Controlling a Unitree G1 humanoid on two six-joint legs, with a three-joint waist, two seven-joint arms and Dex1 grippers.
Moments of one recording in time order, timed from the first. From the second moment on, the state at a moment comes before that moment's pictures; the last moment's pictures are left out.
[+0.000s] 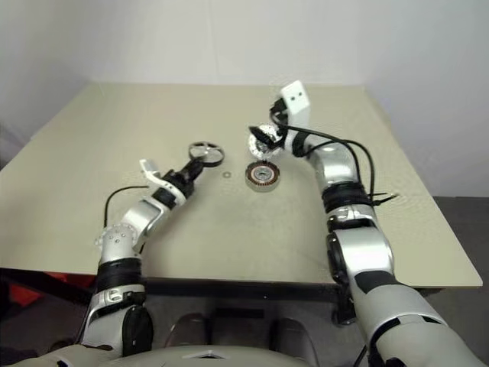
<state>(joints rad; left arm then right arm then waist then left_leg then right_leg) -0.46 -0.01 0.42 0.24 -1.18 0.82 -0.14 -0.98 -0.30 -0.04 0.79 0.12 0.13 0.67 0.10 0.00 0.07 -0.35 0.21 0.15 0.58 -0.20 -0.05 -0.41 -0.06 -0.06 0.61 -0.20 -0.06</state>
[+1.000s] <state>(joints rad) -0.74 -0.09 0.37 0.65 -0.99 0.98 -0.35 -0.88 -0.33 -0.07 0.74 0.12 0.16 0.61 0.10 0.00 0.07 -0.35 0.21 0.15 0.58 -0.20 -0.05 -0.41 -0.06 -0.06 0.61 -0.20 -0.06</state>
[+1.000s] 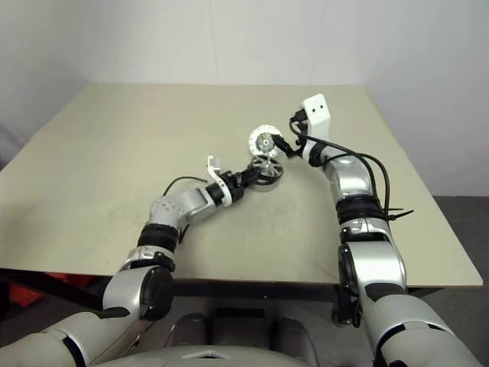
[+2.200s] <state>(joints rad) -0.75 -0.10 0.21 0.66 -0.79 1.20 -0.58 -0.85 -0.34 -0.07 0.72 0.12 0.16 0.60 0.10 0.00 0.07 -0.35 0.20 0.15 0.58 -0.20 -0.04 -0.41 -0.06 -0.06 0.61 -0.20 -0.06</state>
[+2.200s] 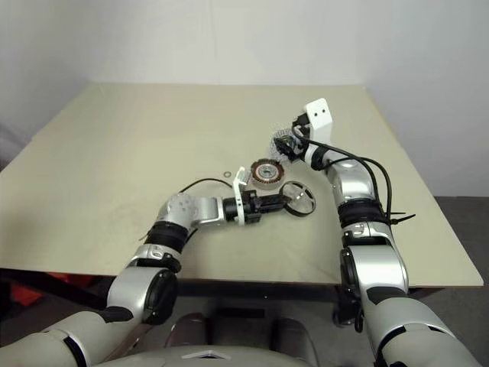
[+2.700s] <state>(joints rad) -0.75 -0.10 0.19 0.72 -0.72 1.19 -0.56 -0.85 -0.34 -0.07 0.72 0.12 0.16 0.60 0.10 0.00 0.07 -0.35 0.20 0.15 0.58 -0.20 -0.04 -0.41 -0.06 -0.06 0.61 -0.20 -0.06</state>
